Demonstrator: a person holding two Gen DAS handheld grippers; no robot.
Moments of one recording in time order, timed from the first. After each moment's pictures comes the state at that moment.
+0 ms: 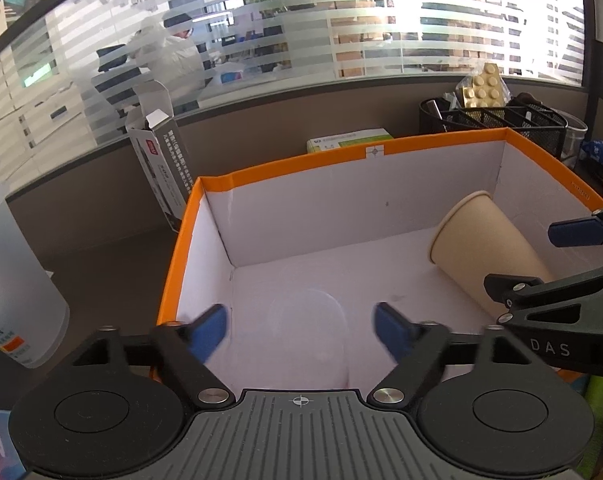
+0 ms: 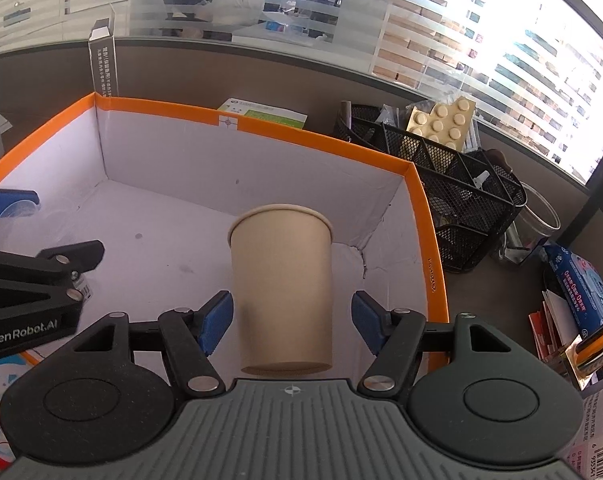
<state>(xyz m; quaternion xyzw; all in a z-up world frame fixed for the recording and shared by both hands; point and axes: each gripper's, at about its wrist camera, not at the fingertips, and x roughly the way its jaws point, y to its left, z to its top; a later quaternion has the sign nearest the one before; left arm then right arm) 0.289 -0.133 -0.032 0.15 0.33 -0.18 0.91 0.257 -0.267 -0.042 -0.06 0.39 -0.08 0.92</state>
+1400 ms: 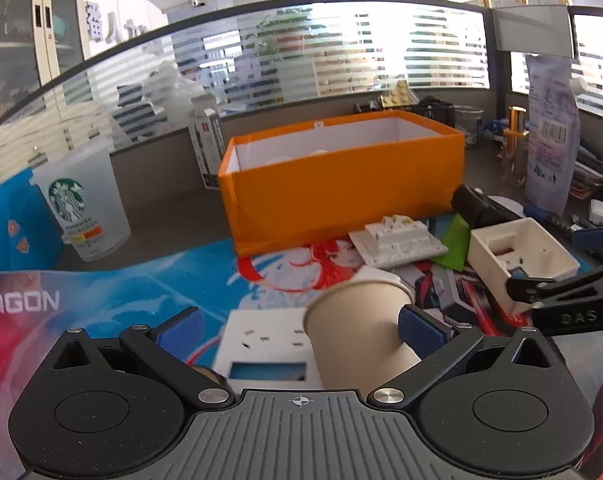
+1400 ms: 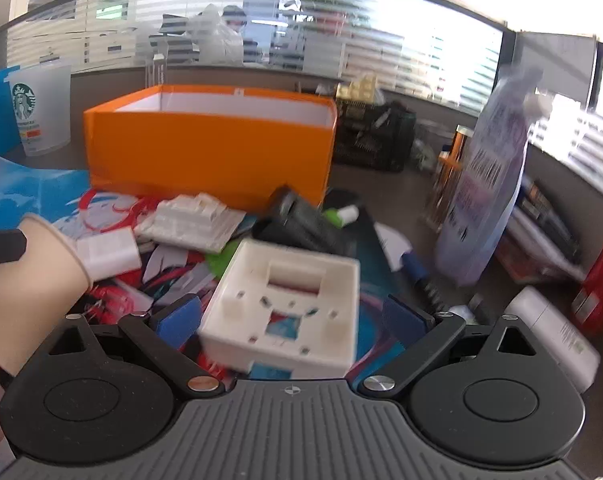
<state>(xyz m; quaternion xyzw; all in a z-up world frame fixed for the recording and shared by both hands) 0.041 -0.039 -0.047 0.14 0.25 -0.20 0.94 -0.008 -0.237 -0.089 0.00 0.29 -0.11 0.95</state>
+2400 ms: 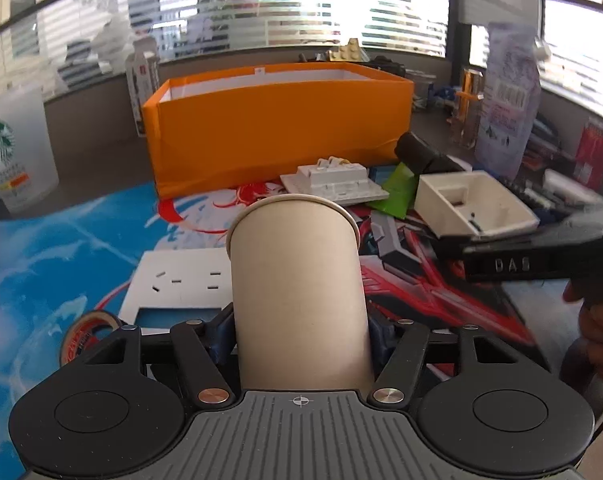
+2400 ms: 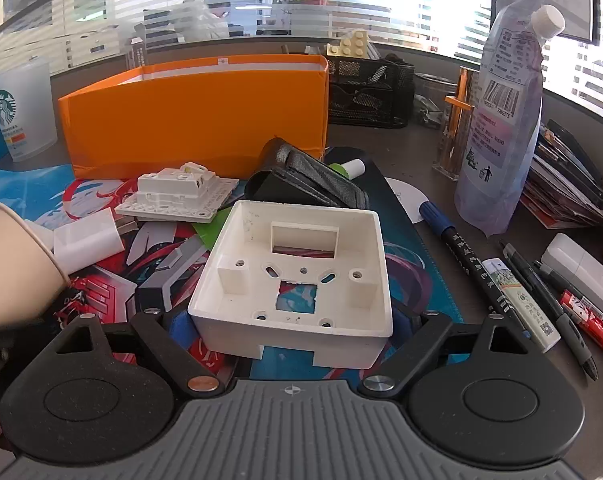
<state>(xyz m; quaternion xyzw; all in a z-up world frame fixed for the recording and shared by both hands) 0.045 -0.048 -0.085 0.10 0.32 -0.28 0.90 0.007 -0.250 -0.115 0.04 0.31 -0.11 0.94</state>
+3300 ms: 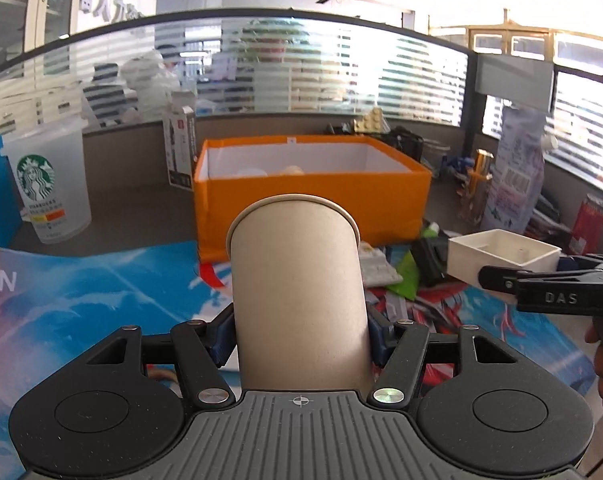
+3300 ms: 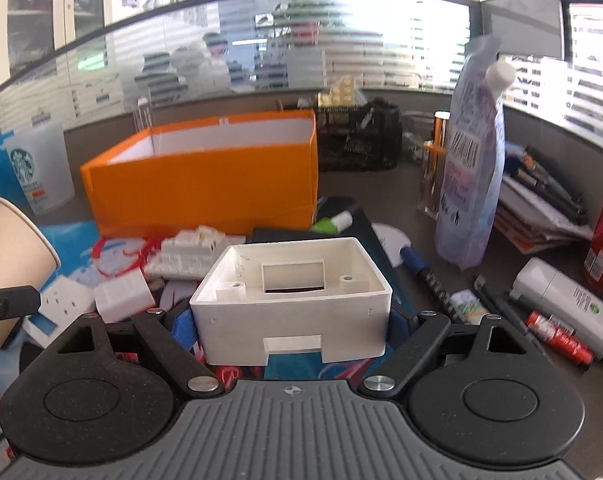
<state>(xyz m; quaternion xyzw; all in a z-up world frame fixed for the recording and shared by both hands) 0.046 -0.021 -0.029 0.06 0.26 -0.27 0.93 -0.026 -0.256 -0.067 0.07 0.25 -0.10 0.96</state>
